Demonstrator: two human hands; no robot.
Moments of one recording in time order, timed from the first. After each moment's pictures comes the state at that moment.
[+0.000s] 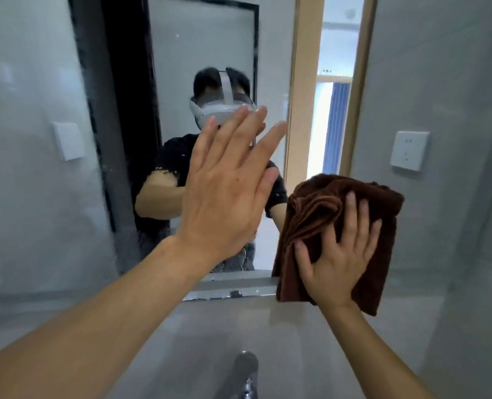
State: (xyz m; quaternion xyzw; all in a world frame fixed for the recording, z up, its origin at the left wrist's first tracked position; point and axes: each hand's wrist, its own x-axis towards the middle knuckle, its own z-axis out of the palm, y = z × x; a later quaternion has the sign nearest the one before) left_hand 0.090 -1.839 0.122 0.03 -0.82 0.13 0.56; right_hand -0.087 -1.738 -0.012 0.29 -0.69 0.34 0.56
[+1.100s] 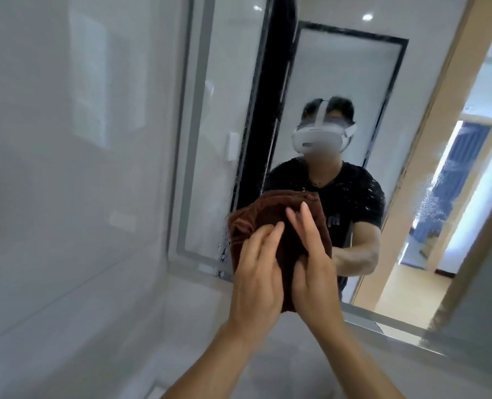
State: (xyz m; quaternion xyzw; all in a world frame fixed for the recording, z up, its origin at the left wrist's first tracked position) left_hand 0.220 -1.929 -0.003 0.21 -0.74 -0.14 0.63; right_hand 0.130 -1.875 0.030 0.64 -0.52 0.55 0.13
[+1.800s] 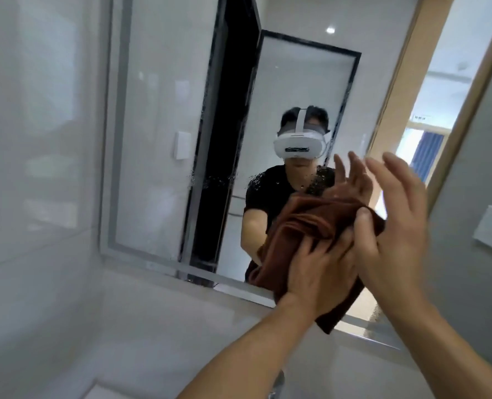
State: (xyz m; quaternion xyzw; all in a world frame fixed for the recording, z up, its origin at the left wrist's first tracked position) left_hand 0.019 -1.823 0.040 0.15 -0.78 0.13 0.59; right_hand 0.020 -1.724 0.131 0.54 -0.55 0.51 0.38
